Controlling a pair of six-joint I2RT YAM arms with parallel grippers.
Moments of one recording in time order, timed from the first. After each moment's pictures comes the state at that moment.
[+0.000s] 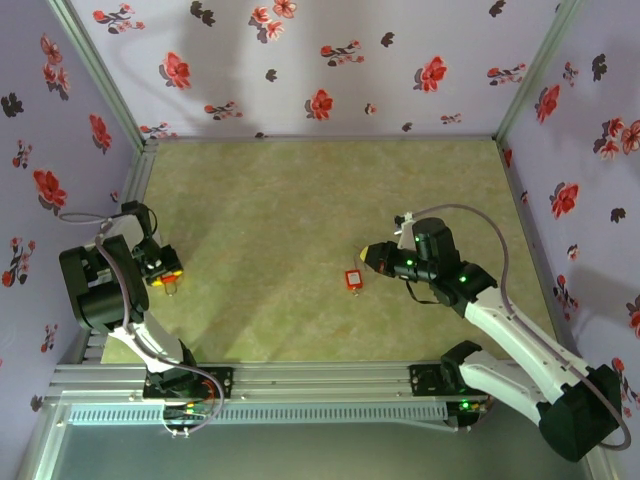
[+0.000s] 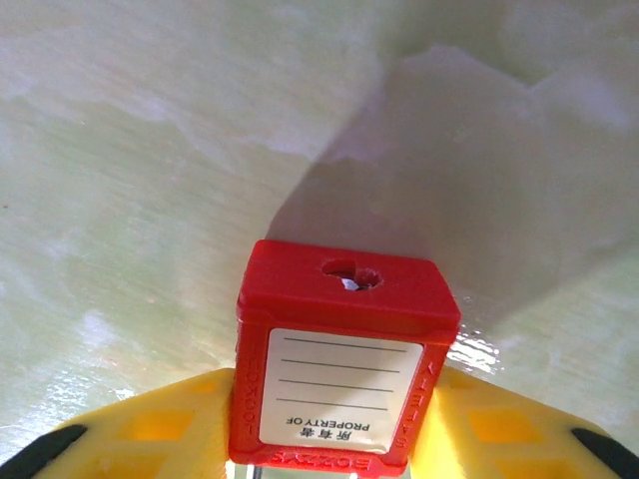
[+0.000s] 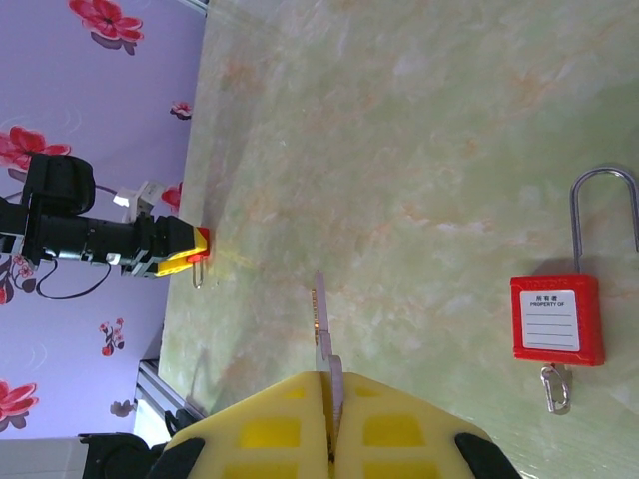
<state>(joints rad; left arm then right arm) 0.30 1.70 1.01 -0.86 0.02 -0.15 0.54 0.91 0.68 -0.35 -0.40 0.83</state>
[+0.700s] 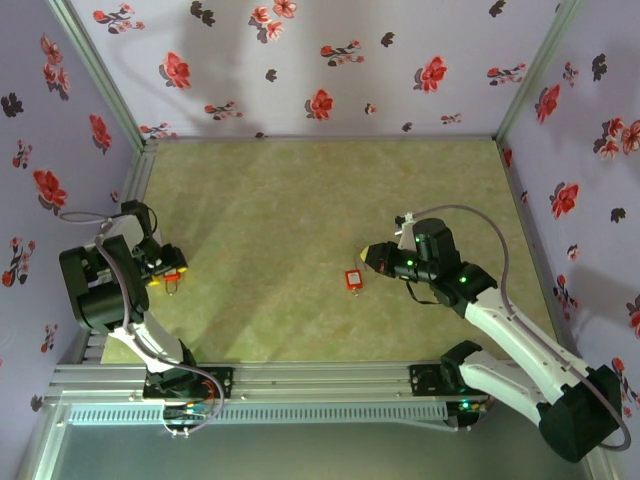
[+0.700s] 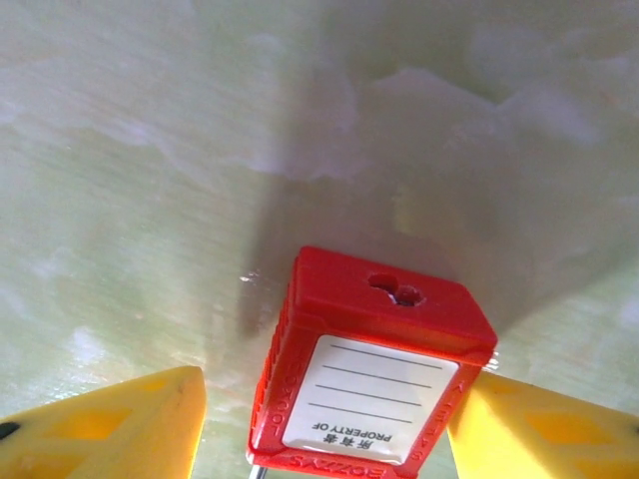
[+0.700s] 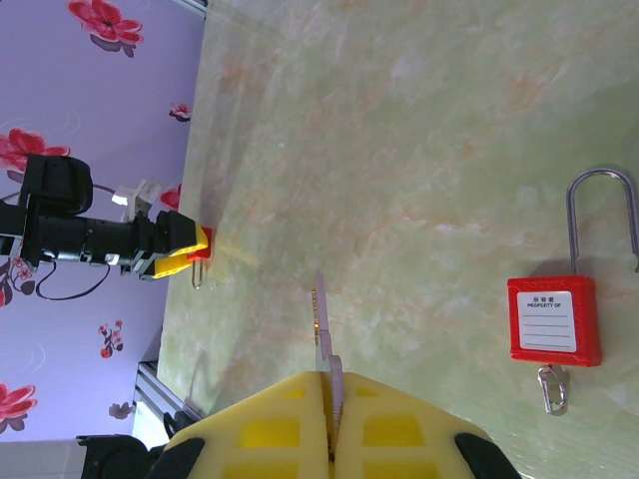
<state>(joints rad) 0.30 1.70 1.02 -0.85 0.02 -0.13 0.54 0.91 0.67 -0.34 -0.40 0.83</state>
